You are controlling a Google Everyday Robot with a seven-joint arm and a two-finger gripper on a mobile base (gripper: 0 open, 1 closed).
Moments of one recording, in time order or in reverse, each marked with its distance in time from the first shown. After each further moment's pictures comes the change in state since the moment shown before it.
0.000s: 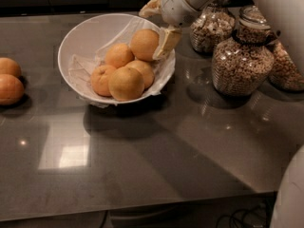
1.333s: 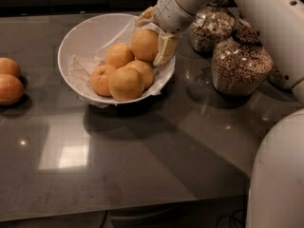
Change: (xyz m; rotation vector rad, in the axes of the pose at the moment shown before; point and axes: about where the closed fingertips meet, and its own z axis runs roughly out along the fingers) arm 0.008 0.008 0.026 -0.106 -0.015 -0.105
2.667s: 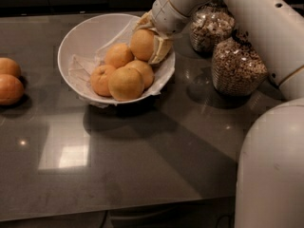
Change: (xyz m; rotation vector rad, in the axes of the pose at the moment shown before) arm 0.000 -0.005 0.016 -0.029 -0.016 -0.034
